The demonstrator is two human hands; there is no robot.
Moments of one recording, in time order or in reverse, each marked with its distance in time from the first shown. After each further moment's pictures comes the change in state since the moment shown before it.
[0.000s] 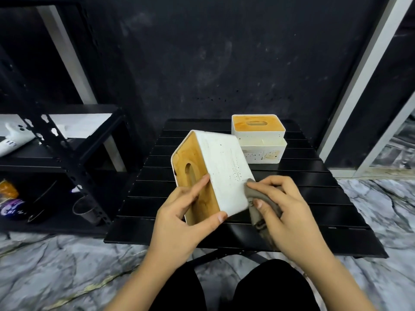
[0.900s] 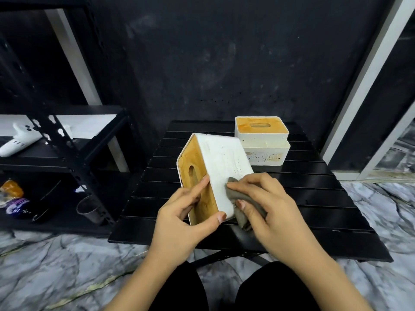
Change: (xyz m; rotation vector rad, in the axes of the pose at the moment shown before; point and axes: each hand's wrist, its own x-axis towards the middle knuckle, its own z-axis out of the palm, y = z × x) left_hand 0.000 -0.002 -0.005 -0.050 0.002 0.011; right_hand 0.011 -0.023 0.011 -0.069 -0.071 -0.180
